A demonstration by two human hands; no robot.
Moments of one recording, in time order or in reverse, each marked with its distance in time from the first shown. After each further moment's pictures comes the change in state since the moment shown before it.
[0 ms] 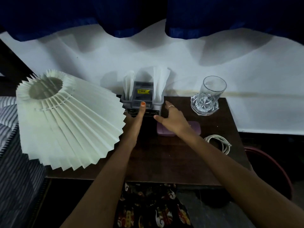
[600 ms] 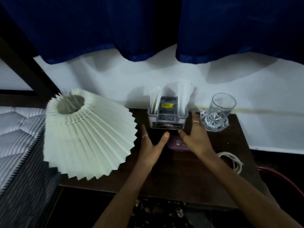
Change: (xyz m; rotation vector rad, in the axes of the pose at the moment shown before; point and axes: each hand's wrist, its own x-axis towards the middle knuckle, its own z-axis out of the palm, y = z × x) left_hand -0.026 -0.016 0.002 0.138 -0.162 0.050; right_hand -0.018 0.020 -0.020 0.092 0.224 -0.024
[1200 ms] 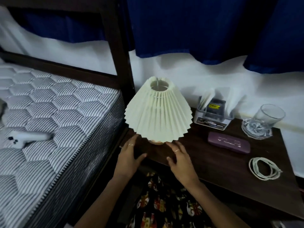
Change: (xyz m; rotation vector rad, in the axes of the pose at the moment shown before) left_hand -0.113 -0.083 -0.193 0.460 0.296 0.130; right_hand -0.157 -0.077 0.112 -0.029 -0.383 -0.258
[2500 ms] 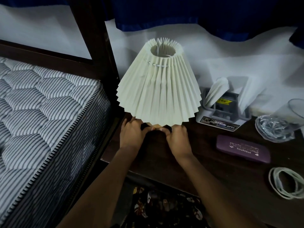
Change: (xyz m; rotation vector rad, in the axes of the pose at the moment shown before) left_hand 0.137 0.016 0.054 0.259 0.055 0.033; right_hand 0.131 0.008 0.006 -0.114 0.299 0.020
